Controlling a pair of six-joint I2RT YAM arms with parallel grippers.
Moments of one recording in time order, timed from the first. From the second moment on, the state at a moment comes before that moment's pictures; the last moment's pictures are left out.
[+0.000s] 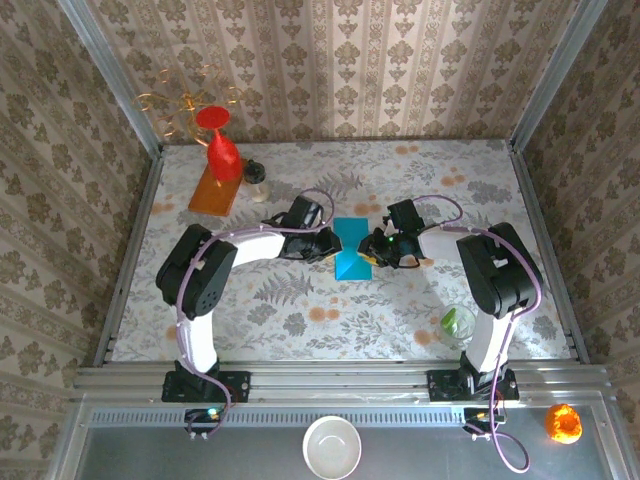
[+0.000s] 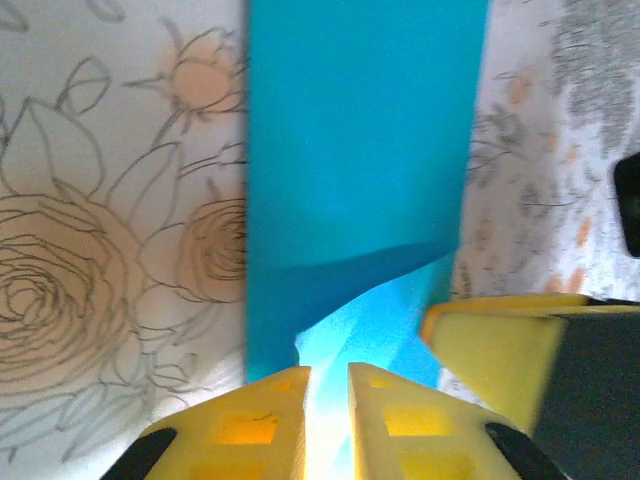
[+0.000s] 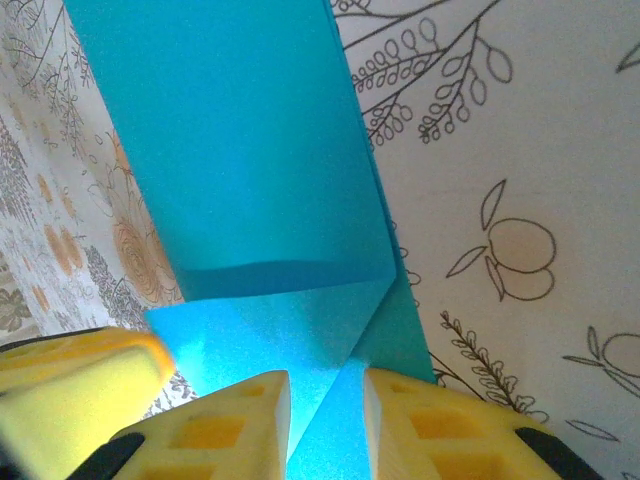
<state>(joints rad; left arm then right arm) -0.66 1.90 1.11 -0.12 0.40 -0.87 0.33 1.84 0.93 -0.10 -0.49 0.89</state>
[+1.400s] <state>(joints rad) -0.63 1.95 1.09 -0.08 0.41 -0.93 0.37 1.87 0.98 -0.08 -0.51 0.92</state>
